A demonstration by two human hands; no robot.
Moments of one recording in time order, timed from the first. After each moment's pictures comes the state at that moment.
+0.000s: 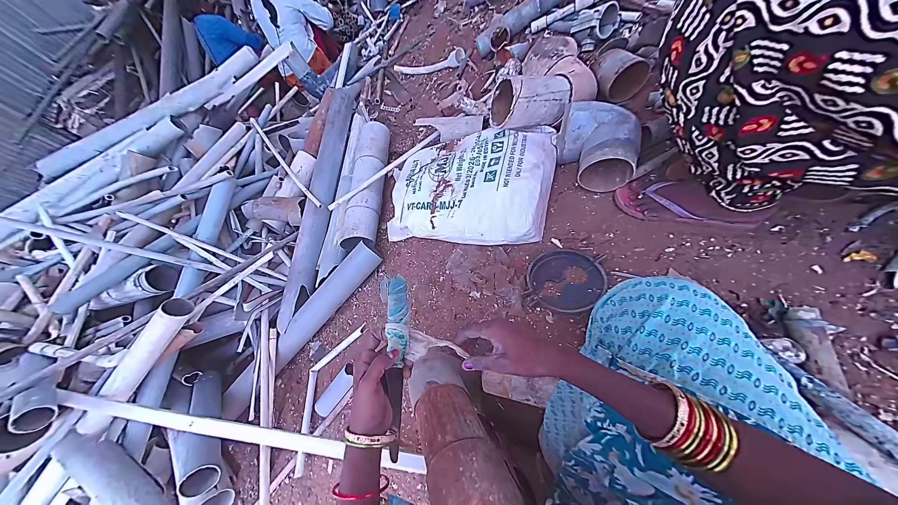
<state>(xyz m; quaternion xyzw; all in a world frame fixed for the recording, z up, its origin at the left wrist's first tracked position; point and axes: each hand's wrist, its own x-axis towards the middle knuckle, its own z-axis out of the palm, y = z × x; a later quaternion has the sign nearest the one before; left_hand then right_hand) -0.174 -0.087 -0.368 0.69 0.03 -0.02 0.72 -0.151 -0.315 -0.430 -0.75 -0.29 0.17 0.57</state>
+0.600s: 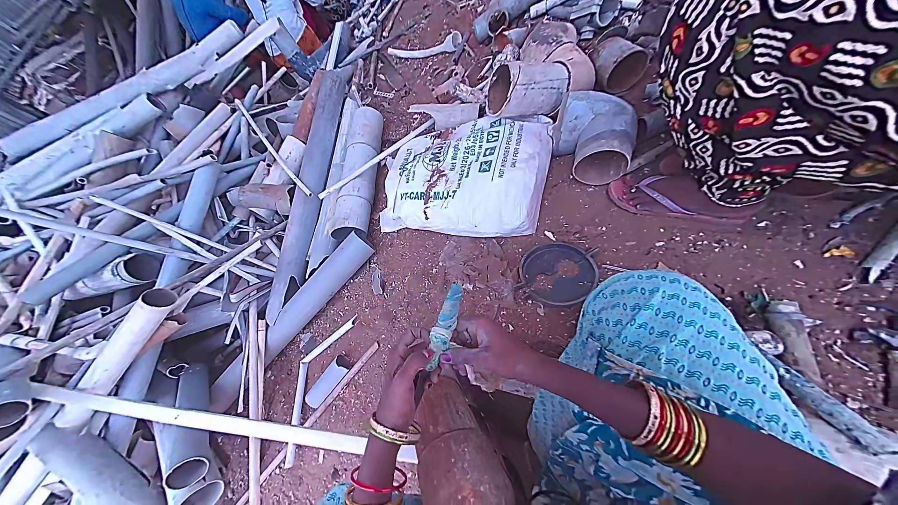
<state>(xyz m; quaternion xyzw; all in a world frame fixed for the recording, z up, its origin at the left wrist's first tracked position) -0.184 -0.114 -0.389 0.70 -0.01 -0.14 0.70 -0.168 -0.289 -0.427 -0.57 -0.14 0.21 0.78</state>
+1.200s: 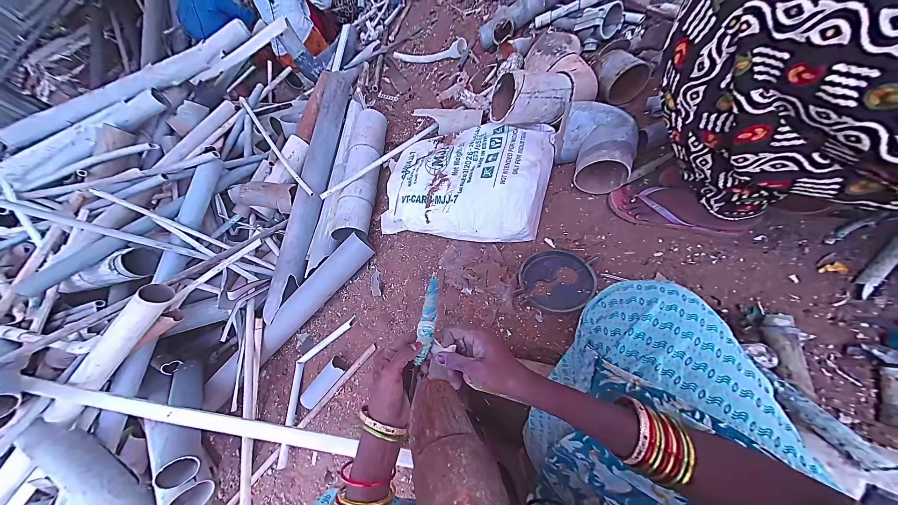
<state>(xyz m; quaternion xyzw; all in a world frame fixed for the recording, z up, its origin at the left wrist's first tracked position) -0.180 -0.117 -0.384 0.66 0.13 -0.09 0.73 -0.176 -0.275 -0.432 -0.56 -0.12 0.19 0.80</state>
